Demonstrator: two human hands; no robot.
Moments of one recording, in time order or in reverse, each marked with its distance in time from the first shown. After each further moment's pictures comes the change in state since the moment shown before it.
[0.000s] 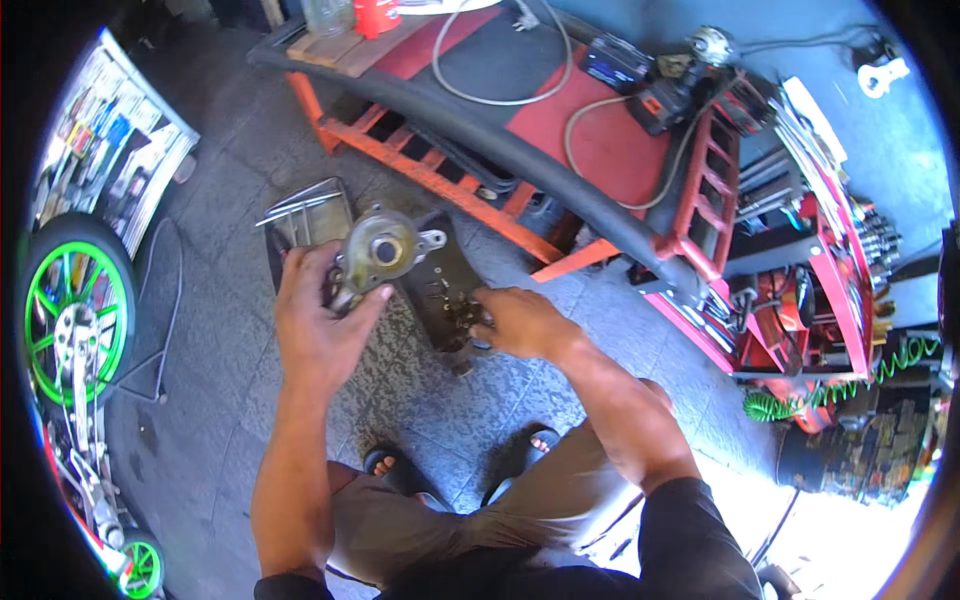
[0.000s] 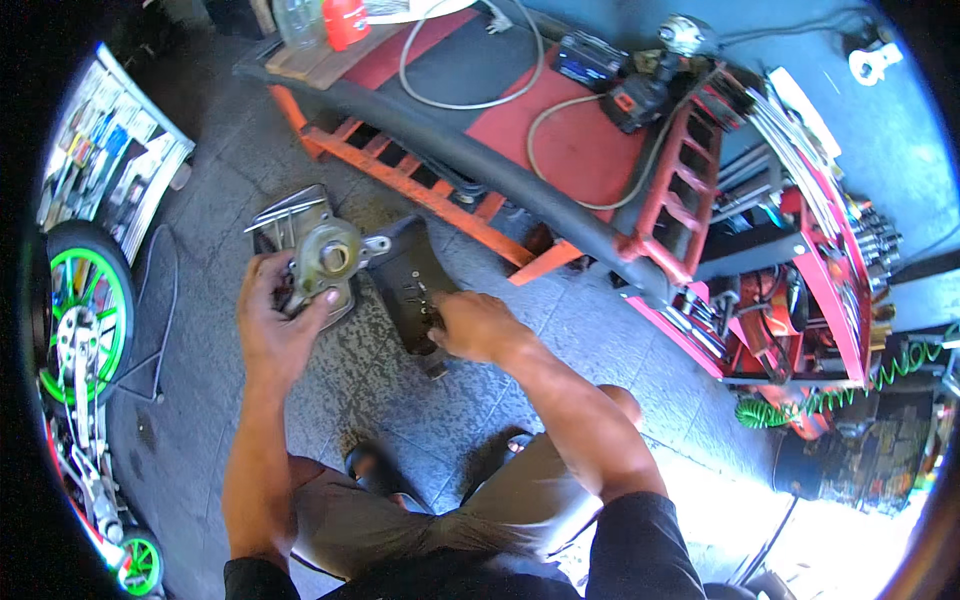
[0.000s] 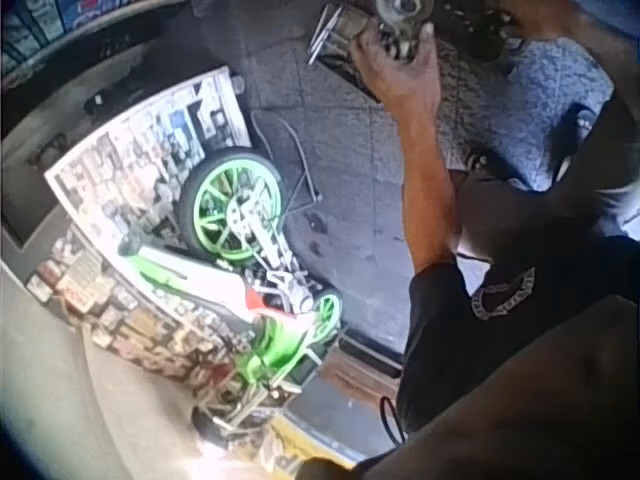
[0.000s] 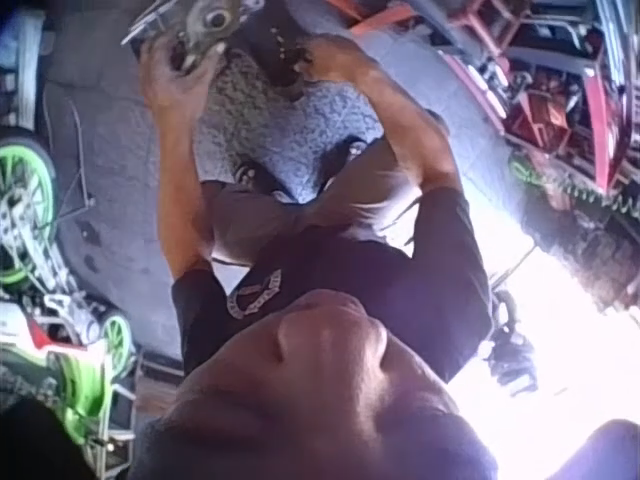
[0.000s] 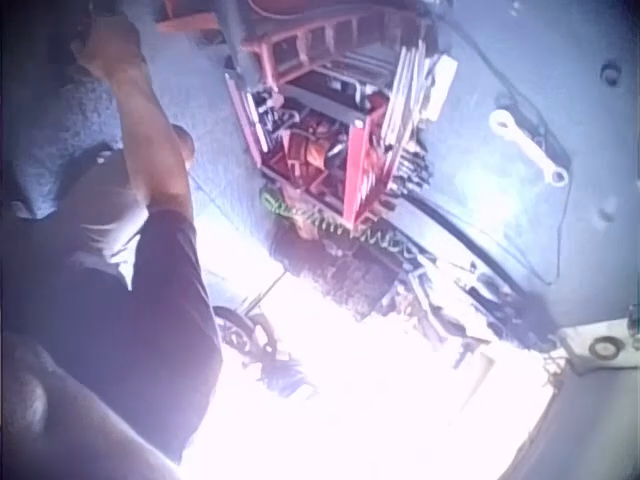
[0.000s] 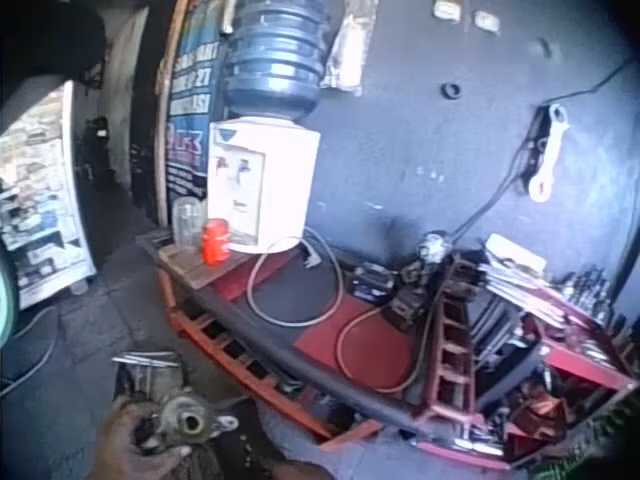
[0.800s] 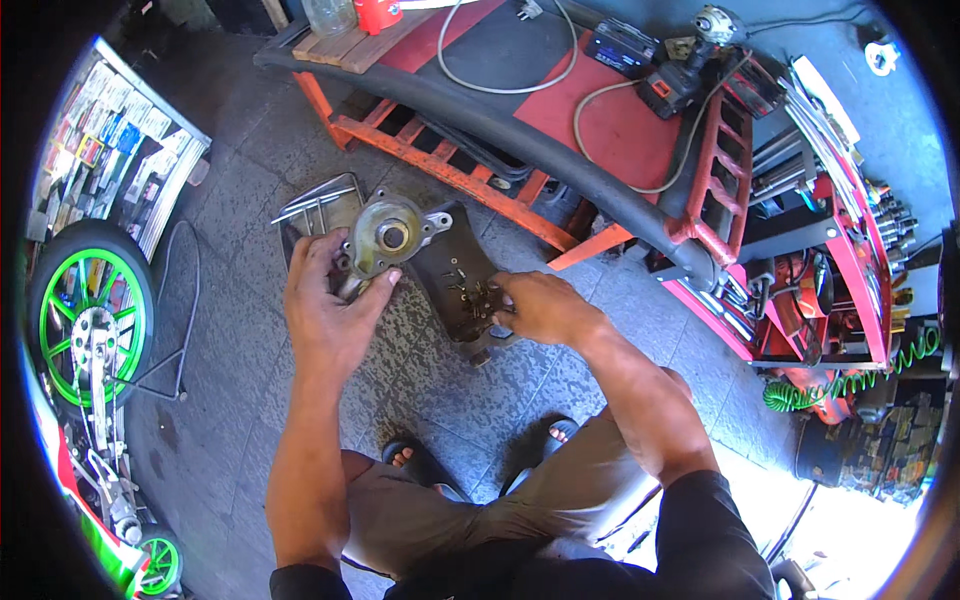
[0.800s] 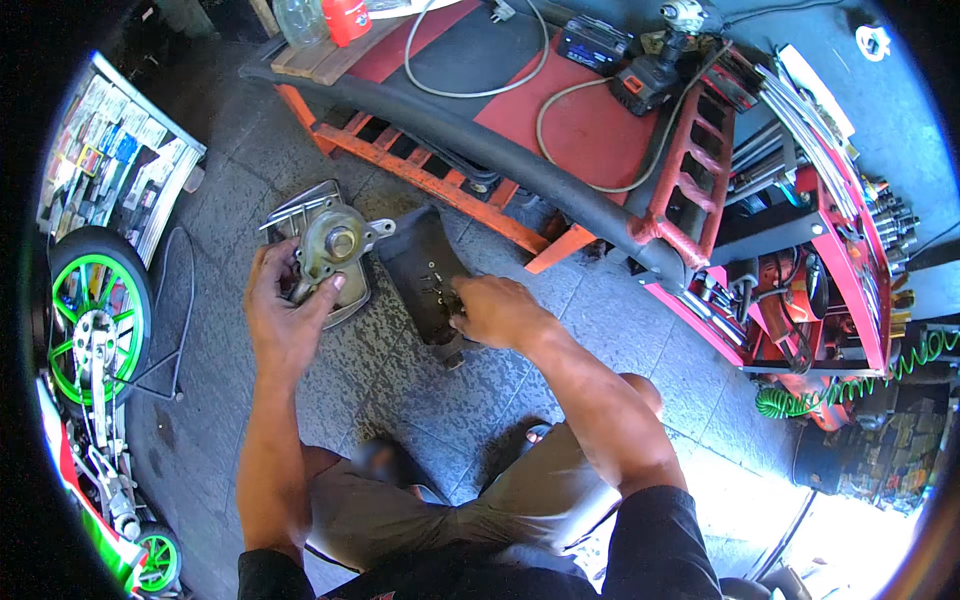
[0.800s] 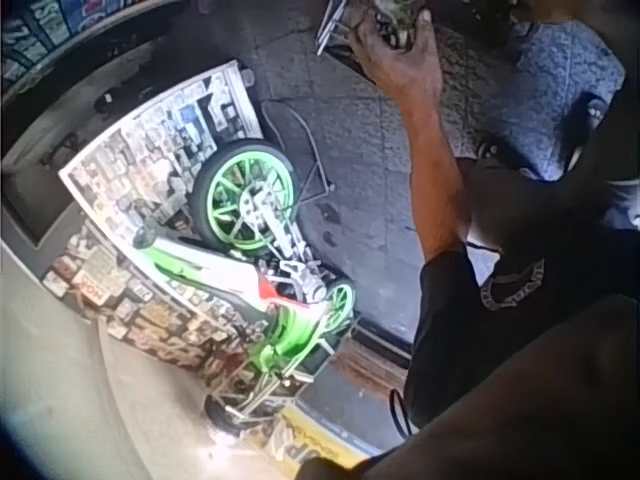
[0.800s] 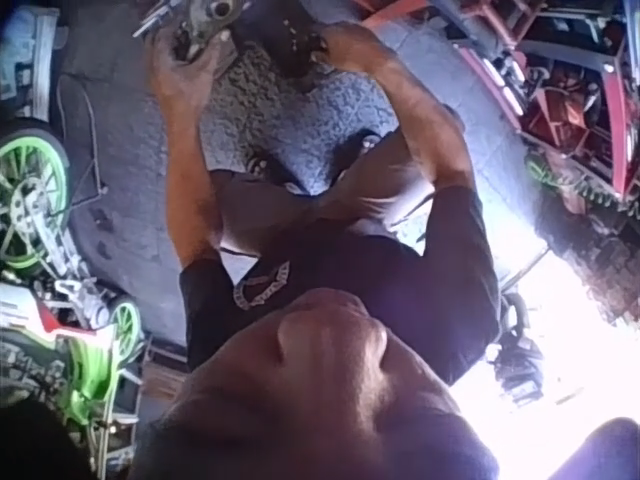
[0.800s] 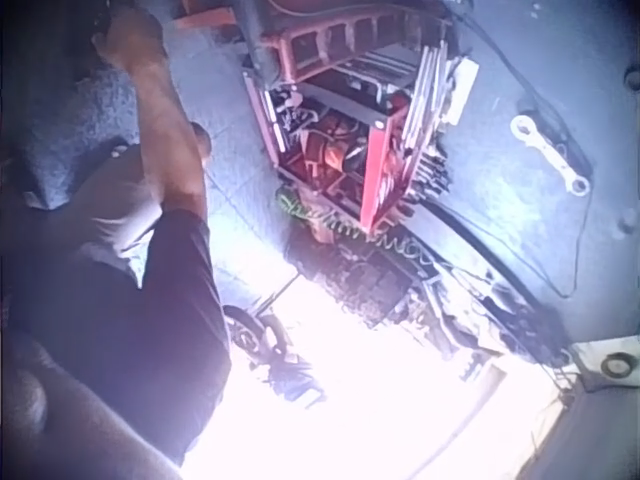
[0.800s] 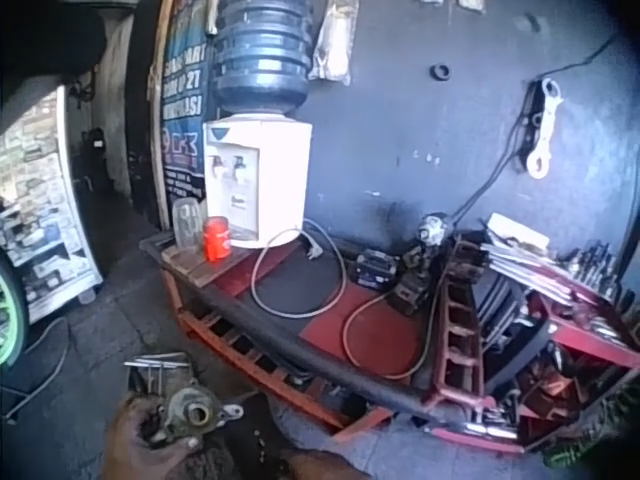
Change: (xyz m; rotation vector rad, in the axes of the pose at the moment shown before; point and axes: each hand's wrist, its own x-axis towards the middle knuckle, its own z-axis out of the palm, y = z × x) left_hand 0.002 0.007 0.001 0.025 0.059 -0.005; right_hand -0.008 0.004 -0.007 0.008 0.015 -0.009
